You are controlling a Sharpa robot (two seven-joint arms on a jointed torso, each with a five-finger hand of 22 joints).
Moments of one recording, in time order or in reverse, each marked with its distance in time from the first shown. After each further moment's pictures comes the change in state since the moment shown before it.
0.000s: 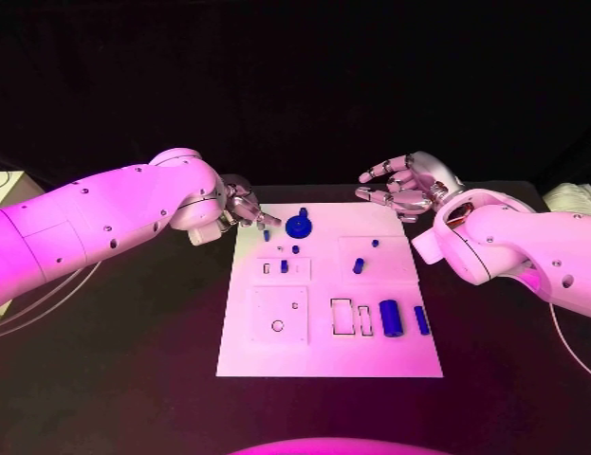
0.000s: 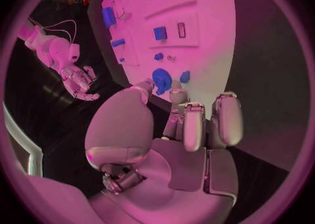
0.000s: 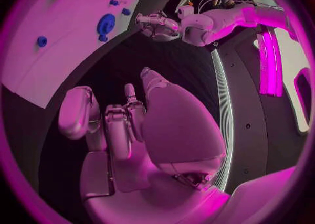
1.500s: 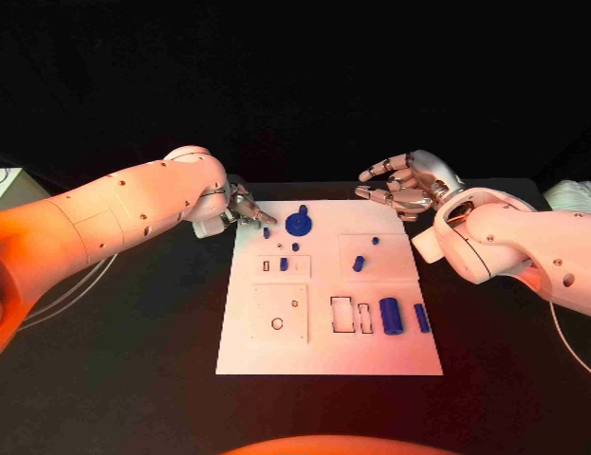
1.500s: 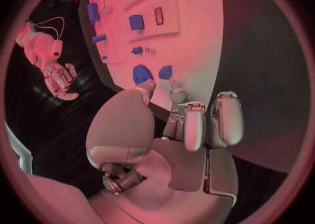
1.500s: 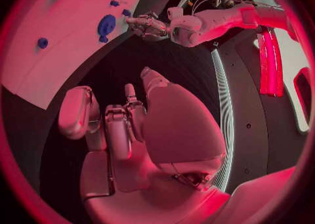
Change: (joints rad) left arm 0.002 0.128 -0.042 -0.242 -0.001 0.078 0.027; left_hand 0.013 0.013 0.000 0.000 0.000 0.000 0.000 -0.009 -0.013 -0.007 0.006 -0.004 -0.004 0.000 0.000 0.000 0.000 0.000 -0.004 0.004 -0.004 -0.004; right arm 0.000 0.002 0.000 0.001 0.001 0.001 0.000; right_hand -0.005 -0.005 0.004 0.004 0.000 0.000 0.000 0.000 0.000 0.000 0.000 0.000 0.000 0.000 0.000 0.000 0.000 0.000 0.000 0.000 0.000 0.000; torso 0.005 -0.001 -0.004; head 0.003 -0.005
